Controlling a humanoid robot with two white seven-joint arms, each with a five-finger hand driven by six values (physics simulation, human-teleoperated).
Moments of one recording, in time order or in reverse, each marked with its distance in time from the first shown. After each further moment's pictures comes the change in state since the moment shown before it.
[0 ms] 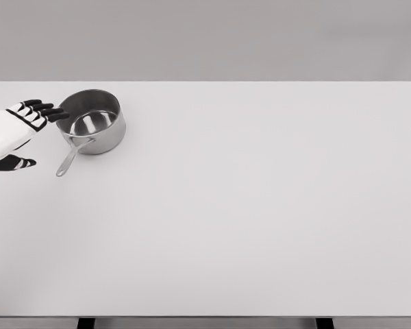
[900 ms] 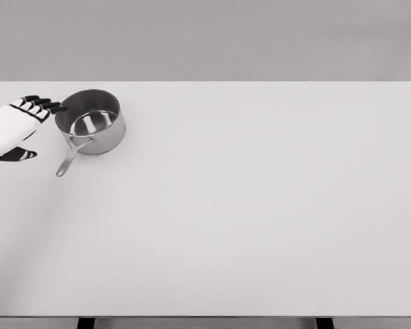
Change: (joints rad) left arm -0.126 -0.158 0.022 0.178 -0.226 0.000 -0.001; right arm 0.000 0.000 0.000 0.000 0.000 0.000 0.000
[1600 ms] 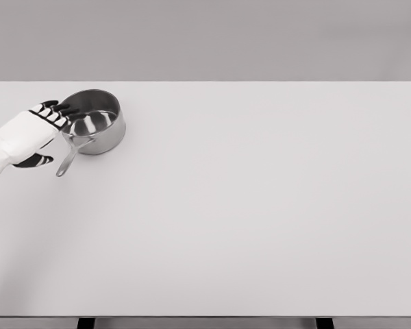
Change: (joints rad) left arm 0.052 -0.028 -0.007 -0.107 -0.018 0.000 0.002; right arm 0.000 0.000 0.000 0.000 0.000 0.000 0.000
